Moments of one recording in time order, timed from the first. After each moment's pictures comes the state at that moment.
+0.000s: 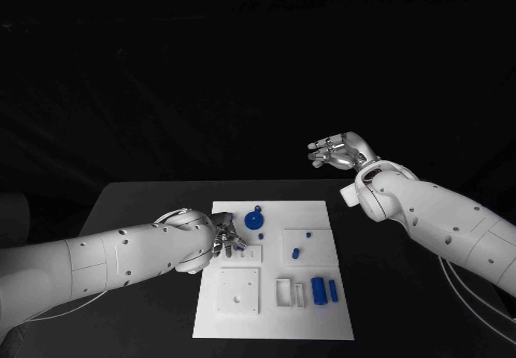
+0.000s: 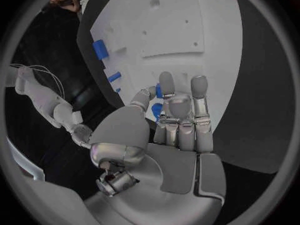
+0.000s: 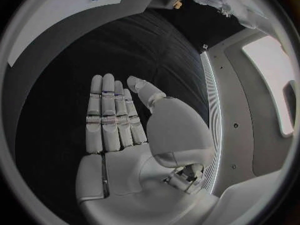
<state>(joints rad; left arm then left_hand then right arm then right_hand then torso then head) 1.20 -0.60 -0.24 1.32 -1.07 -0.17 -0.49 1.06 0.12 0.10 -0.18 0.66 1.16 0.05 0.06 0.84 1.47 -0.06 0.42 0.32 1.43 -0.13 1.10 0.76 0.05 1.26 -0.14 0.54 1.22 1.02 -0.60 0.33 1.10 -0.92 -0.38 0.16 1.26 -0.04 0.35 -0.26 0.36 1.06 0.14 0.06 0.07 1.26 0.08 0.06 0.06 1.32 0.04 0.10 0.25 0.09 1.15 0.01 0.10 0.62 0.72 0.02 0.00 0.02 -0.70</state>
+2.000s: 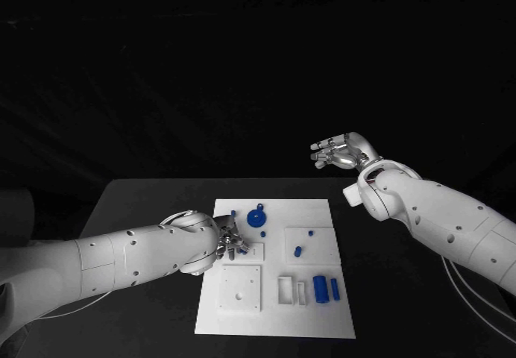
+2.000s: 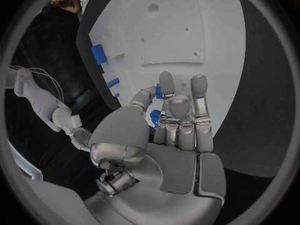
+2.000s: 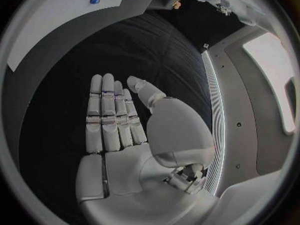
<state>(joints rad) 1.17 -0.59 -0.24 1.30 -1.07 -0.16 -0.49 1.06 0.12 0.11 -0.17 0.67 1.16 0.06 0.06 0.85 1.47 -0.06 0.42 0.31 1.43 -0.12 1.10 0.76 0.05 1.27 -0.14 0.50 1.26 1.02 -0.59 0.33 1.08 -0.91 -0.35 0.15 1.25 -0.04 0.35 -0.27 0.36 1.06 0.14 0.06 0.07 1.24 0.09 0.06 0.06 1.32 0.04 0.10 0.23 0.09 1.13 0.02 0.16 0.55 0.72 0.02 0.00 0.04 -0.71</state>
